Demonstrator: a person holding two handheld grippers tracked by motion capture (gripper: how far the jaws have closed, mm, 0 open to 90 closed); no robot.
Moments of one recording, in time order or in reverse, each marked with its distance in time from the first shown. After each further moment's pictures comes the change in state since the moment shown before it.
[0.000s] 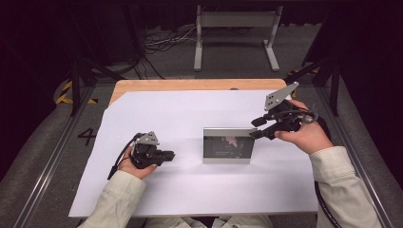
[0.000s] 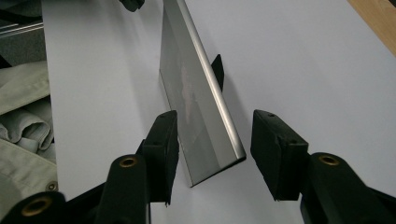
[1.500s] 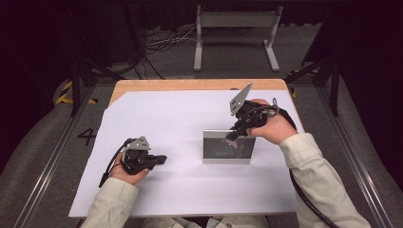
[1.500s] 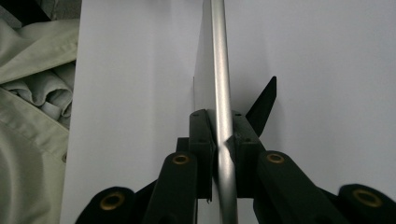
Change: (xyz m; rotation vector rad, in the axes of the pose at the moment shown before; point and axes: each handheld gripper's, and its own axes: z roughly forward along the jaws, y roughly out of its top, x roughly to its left) left arm -0.004 -0.020 -0.017 -0.004 0.043 -0.033; right arm -0.008 0.048 0.071 0.151 0.226 -0.176
